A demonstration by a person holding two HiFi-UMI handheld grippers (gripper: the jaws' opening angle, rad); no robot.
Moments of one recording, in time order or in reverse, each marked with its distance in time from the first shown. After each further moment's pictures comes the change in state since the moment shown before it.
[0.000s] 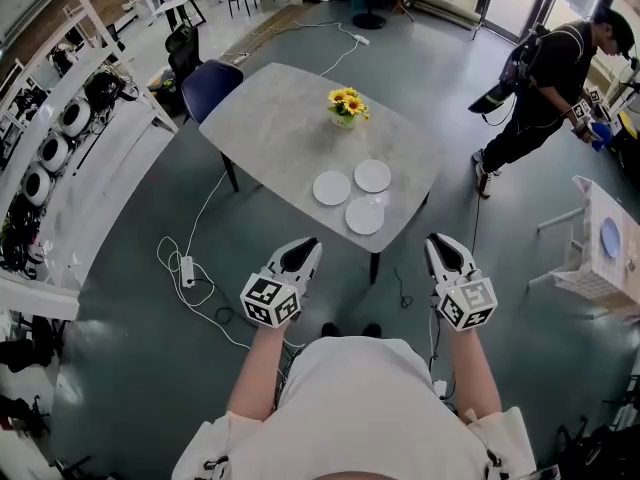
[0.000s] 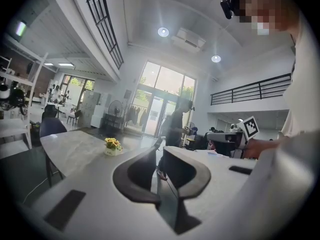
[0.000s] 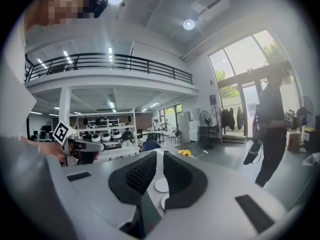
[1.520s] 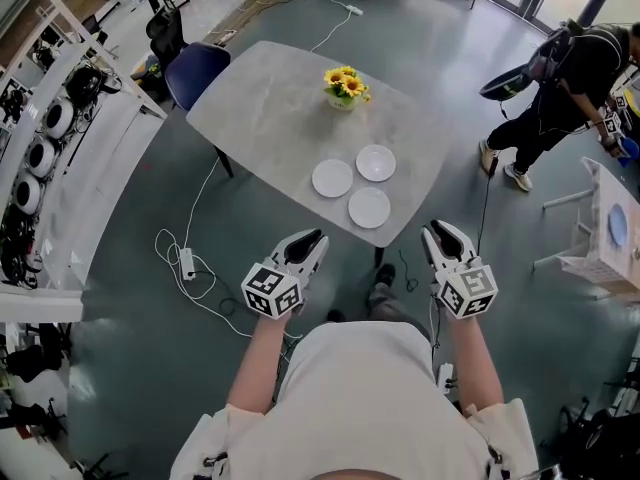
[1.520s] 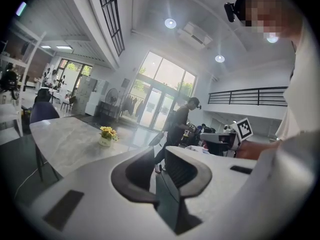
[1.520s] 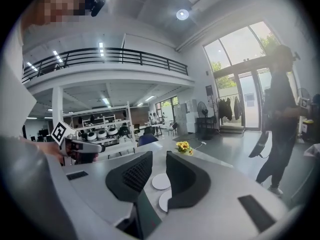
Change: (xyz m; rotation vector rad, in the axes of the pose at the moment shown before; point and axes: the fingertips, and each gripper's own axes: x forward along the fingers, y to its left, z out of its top) left arm 0.059 0.042 -0.028 -0.083 0.093 -0.083; right arm 0.067 -0.036 -0.036 0.066 0.084 -0.027
